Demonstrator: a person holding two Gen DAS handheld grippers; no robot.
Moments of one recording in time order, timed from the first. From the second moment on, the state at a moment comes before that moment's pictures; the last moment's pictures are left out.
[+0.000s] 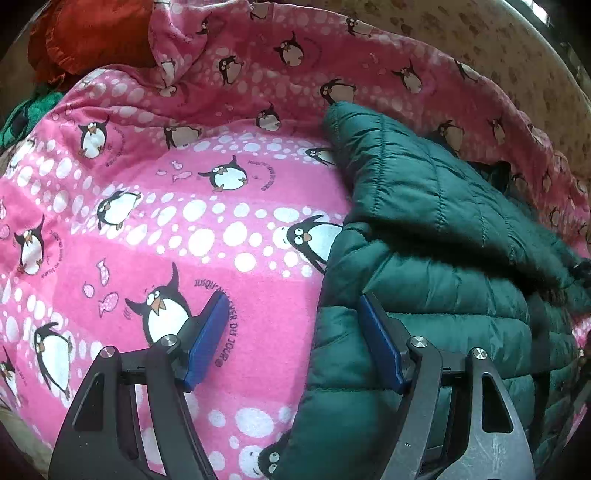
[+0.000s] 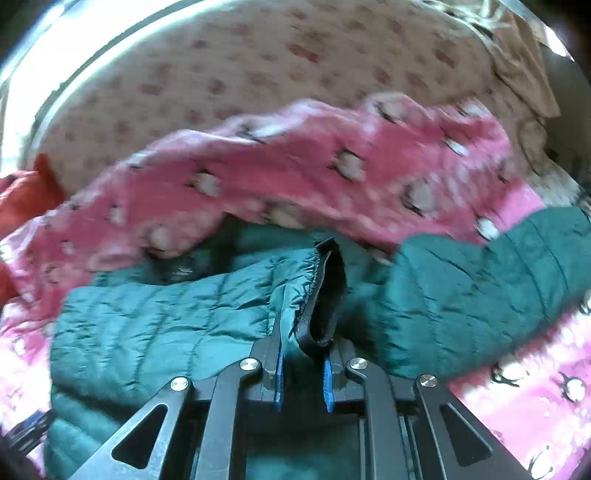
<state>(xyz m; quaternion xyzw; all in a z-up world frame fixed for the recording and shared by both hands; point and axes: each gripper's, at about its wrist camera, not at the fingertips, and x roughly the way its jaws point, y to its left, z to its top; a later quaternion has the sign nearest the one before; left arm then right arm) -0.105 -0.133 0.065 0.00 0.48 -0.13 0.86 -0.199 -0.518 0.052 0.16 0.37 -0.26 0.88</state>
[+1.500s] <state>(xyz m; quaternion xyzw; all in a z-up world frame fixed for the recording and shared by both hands) -0.025 -0.204 0.050 0.00 0.47 -0.10 0.88 -0.115 -0.425 0.018 0.07 0.45 -0.10 0.89</state>
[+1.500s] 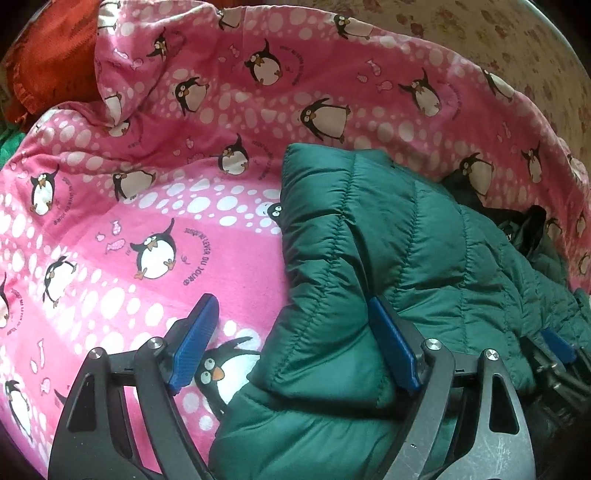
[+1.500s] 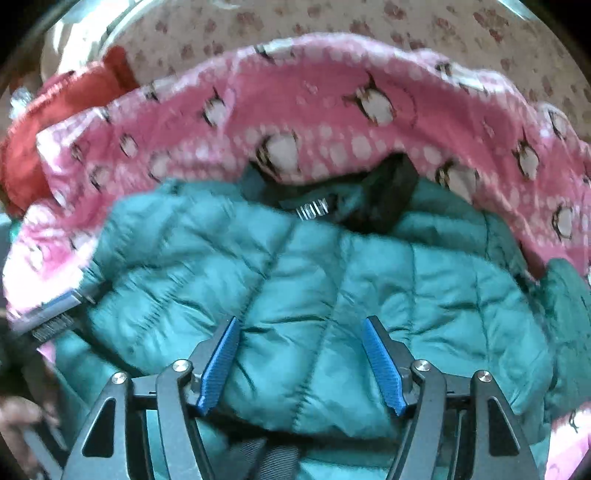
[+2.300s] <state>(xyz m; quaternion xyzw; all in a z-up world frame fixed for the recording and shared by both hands) -0.044 -0.250 0.068 0.07 0.46 -0.15 0.87 -0.142 -0.533 0.015 0.12 0.47 -0.23 0.85</state>
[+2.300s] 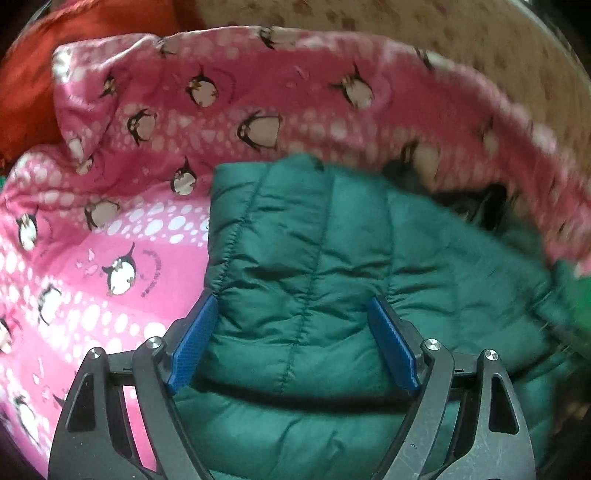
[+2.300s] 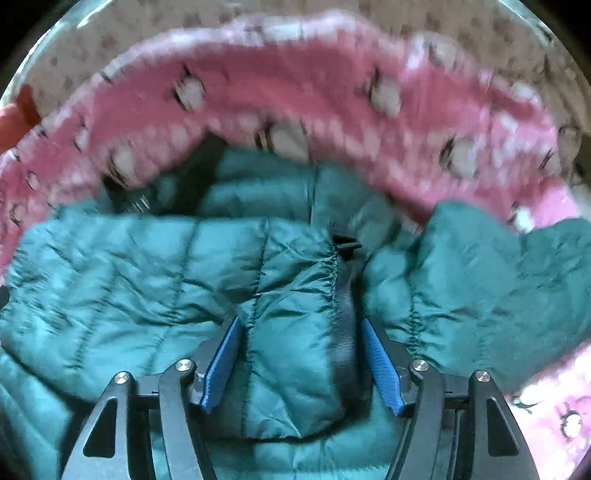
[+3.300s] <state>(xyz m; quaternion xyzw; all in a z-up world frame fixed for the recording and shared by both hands) -0.065 -0.249 0.075 0.09 0.44 -0.15 0.88 -0.187 -0.480 0.053 0.10 0.44 -0.17 0.88</state>
